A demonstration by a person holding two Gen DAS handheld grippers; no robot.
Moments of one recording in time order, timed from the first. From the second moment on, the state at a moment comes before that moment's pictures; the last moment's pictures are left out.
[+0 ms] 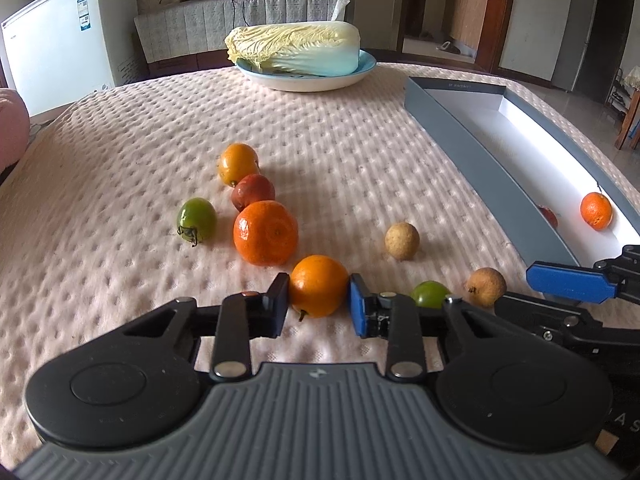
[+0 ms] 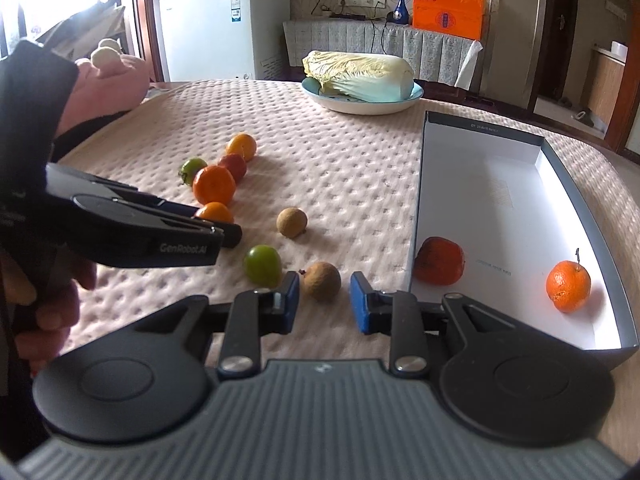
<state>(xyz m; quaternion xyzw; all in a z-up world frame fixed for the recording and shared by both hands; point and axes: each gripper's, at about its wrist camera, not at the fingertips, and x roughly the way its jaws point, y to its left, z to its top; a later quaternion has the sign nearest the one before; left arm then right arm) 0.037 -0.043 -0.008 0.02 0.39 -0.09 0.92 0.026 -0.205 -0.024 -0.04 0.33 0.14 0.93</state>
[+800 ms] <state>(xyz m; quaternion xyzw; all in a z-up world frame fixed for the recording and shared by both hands) 0.013 -0.026 0.026 0.00 0.35 -0.10 0.93 0.028 -0.204 -0.032 -0.04 0.34 0.13 0.93</state>
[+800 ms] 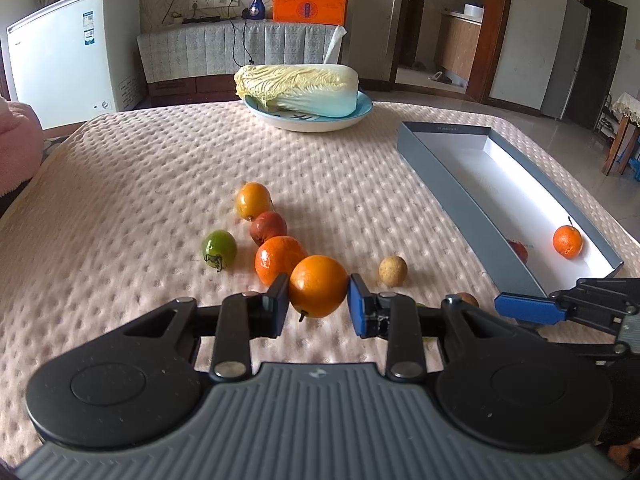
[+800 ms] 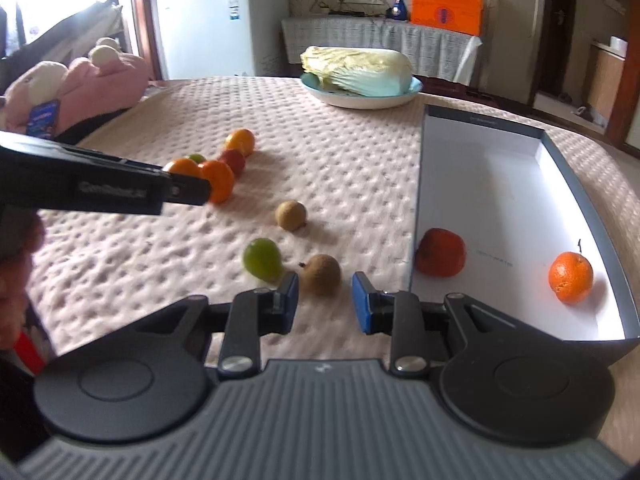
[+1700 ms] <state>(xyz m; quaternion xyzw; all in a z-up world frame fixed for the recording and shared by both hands) 0.011 -0.020 0.029 0.00 0.35 -0.11 0.93 0.032 -0.187 -0.033 -0.06 0.33 0.15 0.93</state>
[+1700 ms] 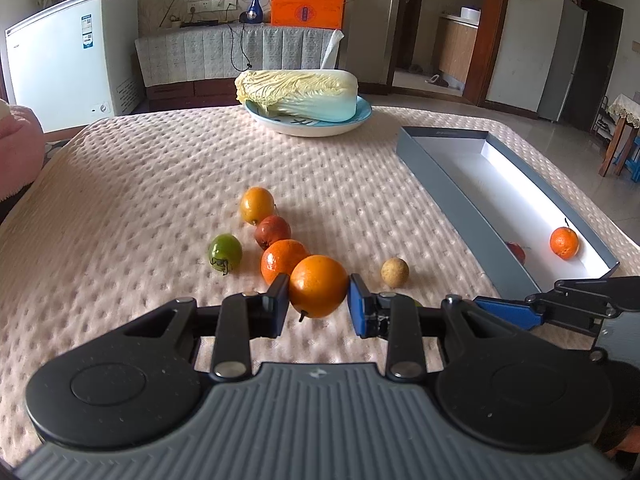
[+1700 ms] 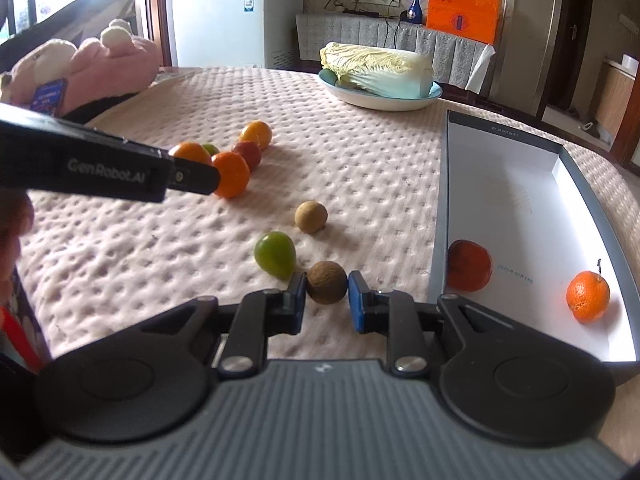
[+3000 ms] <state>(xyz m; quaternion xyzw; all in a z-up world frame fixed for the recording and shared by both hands) 0.017 -0.075 0.034 0.02 0.33 -0.13 0.94 0.003 -0.232 0.006 0.02 0.28 0.18 0.94</state>
